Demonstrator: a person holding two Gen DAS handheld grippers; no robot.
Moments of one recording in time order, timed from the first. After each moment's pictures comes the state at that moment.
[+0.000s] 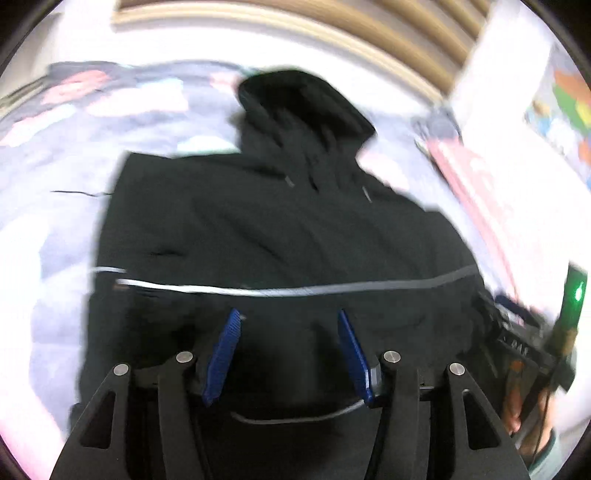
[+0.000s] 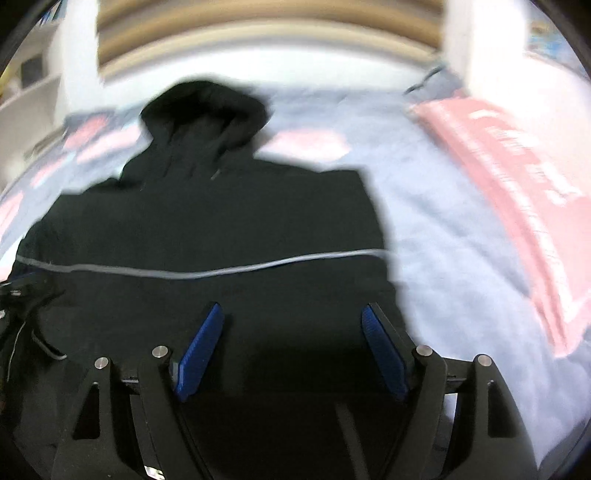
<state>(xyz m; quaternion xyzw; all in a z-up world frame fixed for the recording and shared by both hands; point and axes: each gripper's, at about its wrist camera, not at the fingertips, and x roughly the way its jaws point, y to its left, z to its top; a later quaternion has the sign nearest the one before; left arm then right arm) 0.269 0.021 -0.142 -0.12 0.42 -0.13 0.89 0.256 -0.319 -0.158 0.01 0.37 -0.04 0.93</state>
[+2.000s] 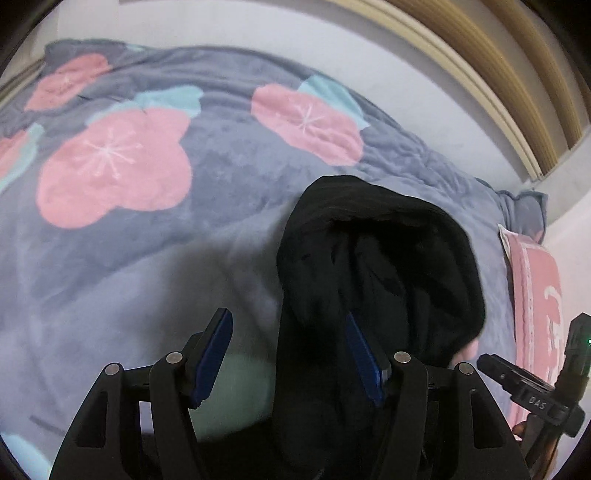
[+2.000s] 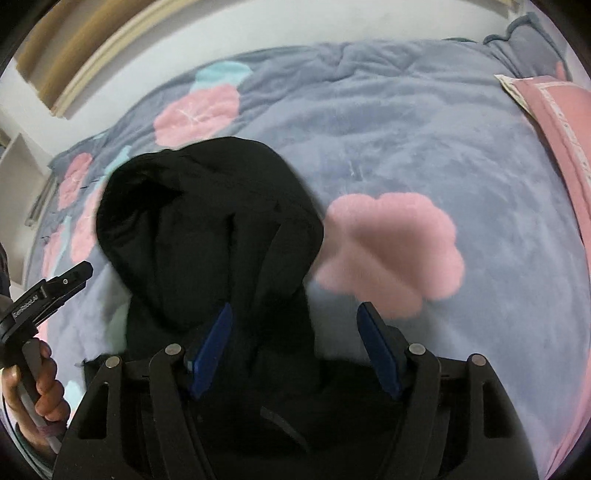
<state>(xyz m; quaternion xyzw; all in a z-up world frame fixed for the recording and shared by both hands) 0.610 0.035 -0.102 -0.17 0.50 -0.06 0.85 0.610 -0.294 -0.104 0.11 0.54 0.06 0.83</state>
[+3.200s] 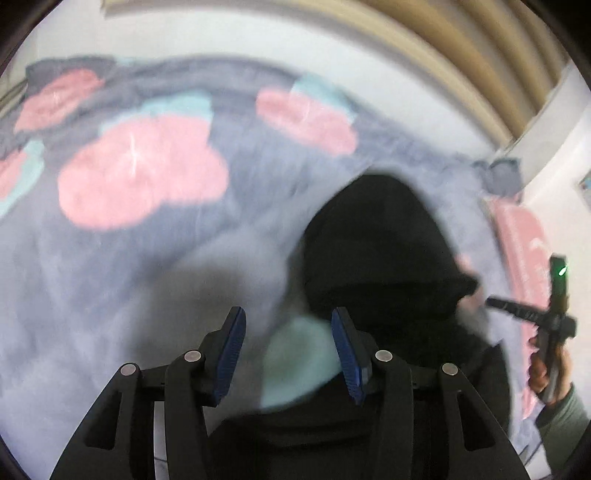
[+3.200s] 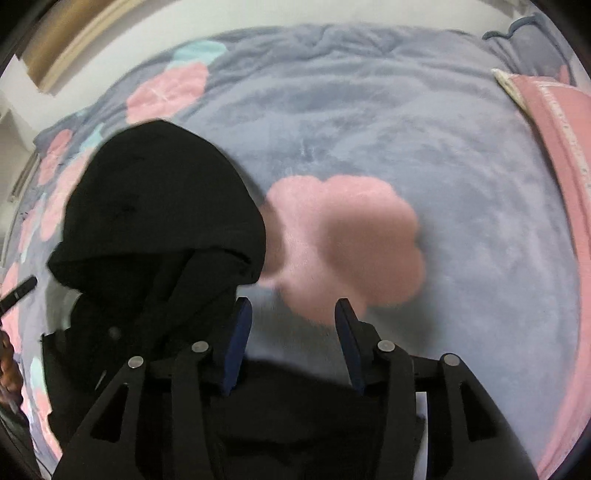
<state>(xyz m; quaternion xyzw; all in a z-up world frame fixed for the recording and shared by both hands) 0.566 0.093 -0.086 -0.13 0.46 -0.13 0.87 0.606 -0.345 -0.114 0.08 0.54 0.07 0.84</state>
